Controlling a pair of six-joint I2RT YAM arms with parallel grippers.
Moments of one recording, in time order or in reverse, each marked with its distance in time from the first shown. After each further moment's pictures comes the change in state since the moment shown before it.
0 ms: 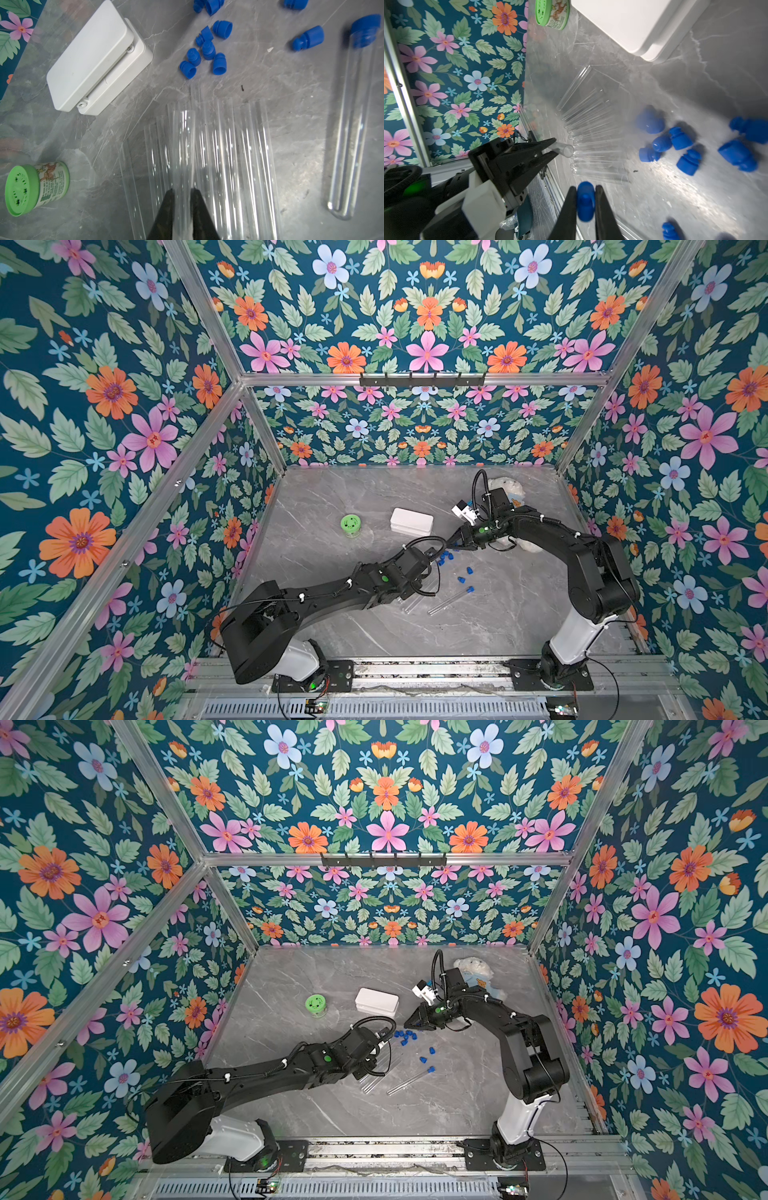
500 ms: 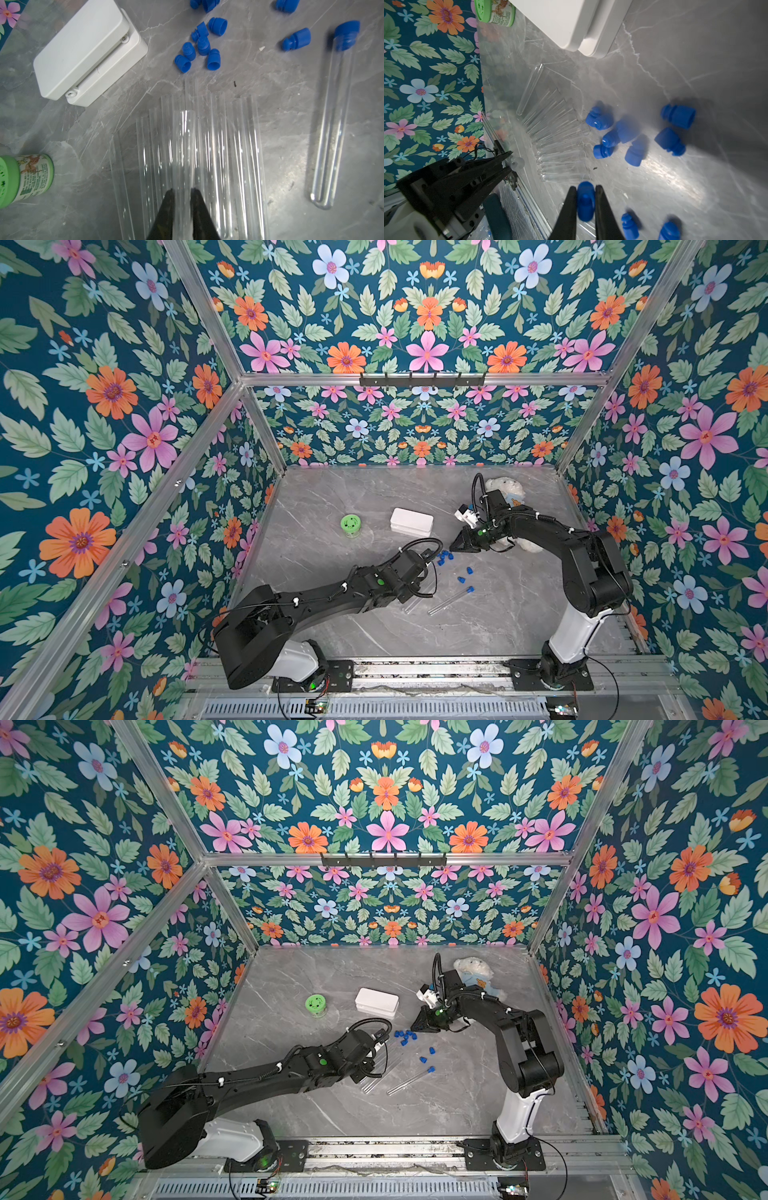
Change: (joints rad) left arm 0.001 -0.026 -0.043 0.017 0.042 -0.055; right arm -0.001 0.063 0.022 -0.053 0.166 -0.025
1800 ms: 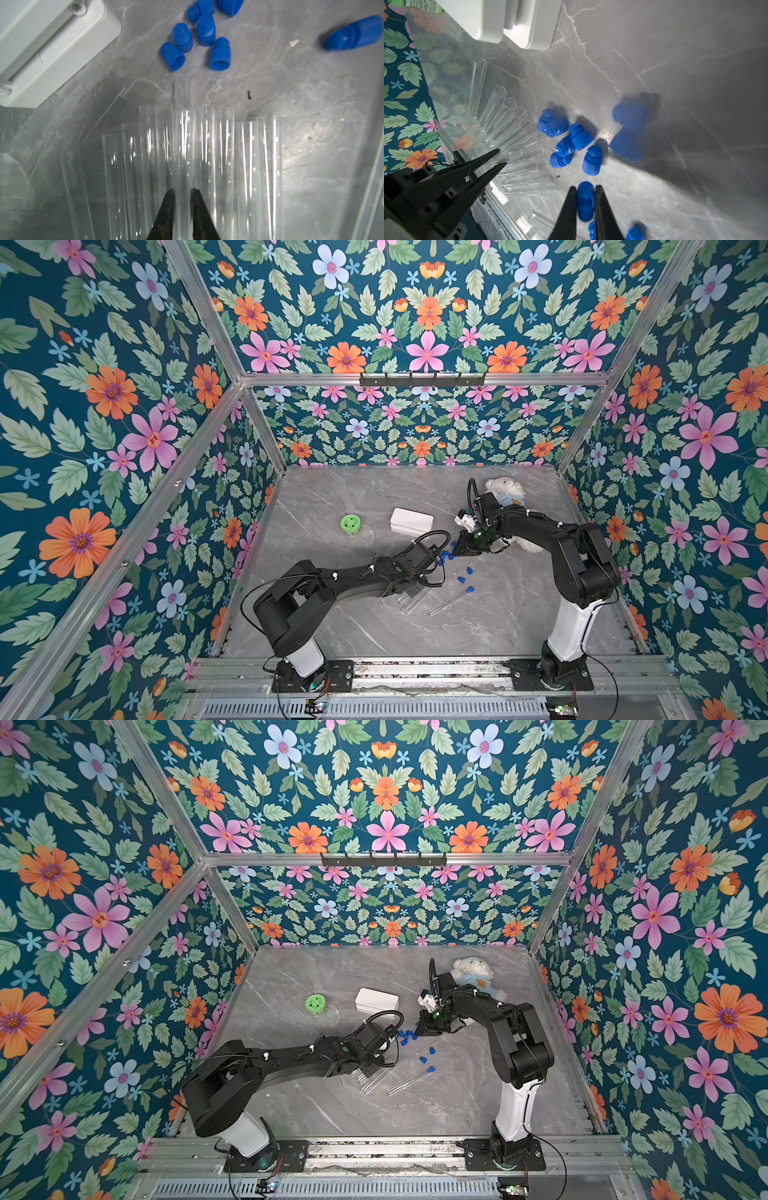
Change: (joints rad) left arm 0.048 0.244 0.121 0.017 0.060 -0.051; right arm 0.019 0.071 0.039 -0.058 0.156 -0.019
